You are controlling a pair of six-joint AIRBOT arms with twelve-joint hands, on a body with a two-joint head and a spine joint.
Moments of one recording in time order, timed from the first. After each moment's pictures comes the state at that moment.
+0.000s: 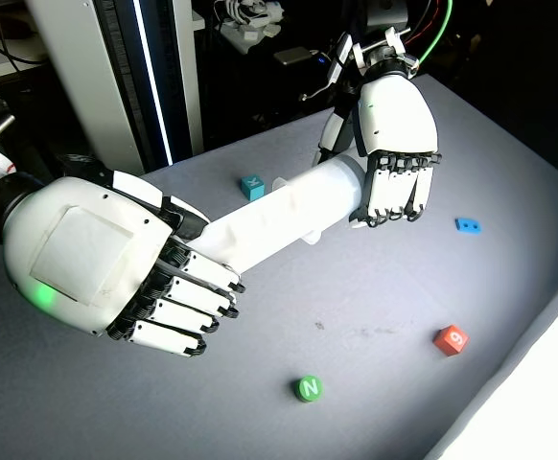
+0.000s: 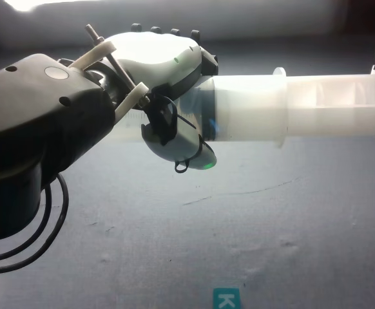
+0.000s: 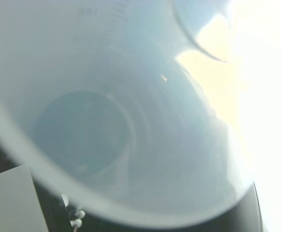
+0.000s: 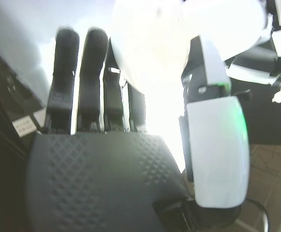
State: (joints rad) left arm 0.38 -1.05 0.77 -1.42 -0.61 2.28; right arm -0.62 -0.60 0.84 0.28 0.54 -0.61
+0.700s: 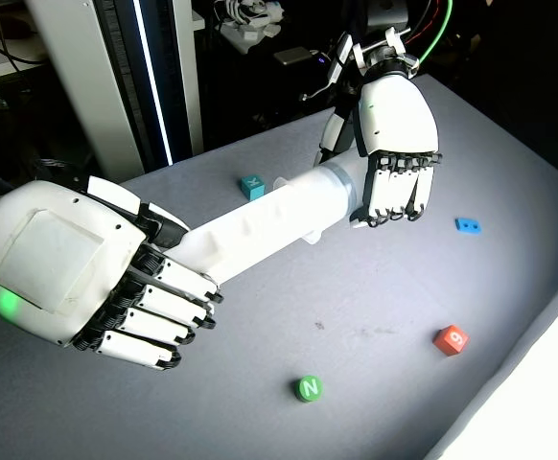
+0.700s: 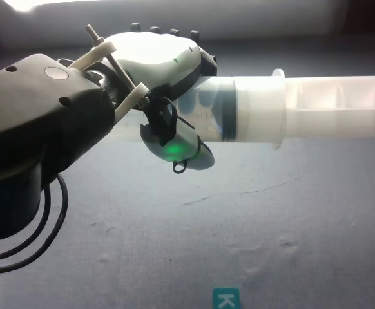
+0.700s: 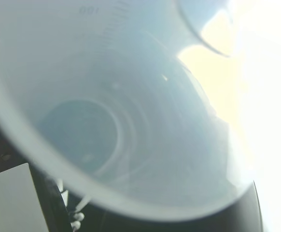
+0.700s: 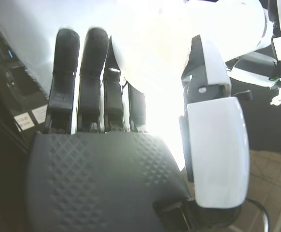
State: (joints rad) left arm 0.38 -1.05 0.77 -1.43 -0.61 2.29; right arm -0.66 -0.57 0.84 0.25 0.57 -0.60
